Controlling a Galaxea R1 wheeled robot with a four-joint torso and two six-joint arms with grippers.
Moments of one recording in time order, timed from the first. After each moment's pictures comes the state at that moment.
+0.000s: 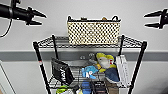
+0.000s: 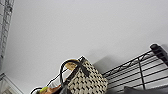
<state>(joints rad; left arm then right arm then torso) -0.59 2.02 -1.56 -0.48 0.70 -0.48 0.51 1.95 -1.52 0.62 -0.52 0.41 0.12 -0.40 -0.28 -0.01</state>
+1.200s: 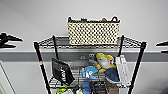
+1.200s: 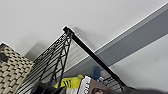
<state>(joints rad) -0.45 1.65 -1.44 -0.33 0.84 -0.48 0.25 1.75 -1.57 0.43 -0.68 0.41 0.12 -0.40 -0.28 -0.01</state>
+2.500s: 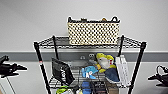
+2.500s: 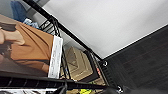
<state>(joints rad) 0.05 1.63 -1.44 -0.24 0.70 -0.45 -0.31 1.88 -1.77 0.36 -0.65 0.34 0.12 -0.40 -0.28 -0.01</state>
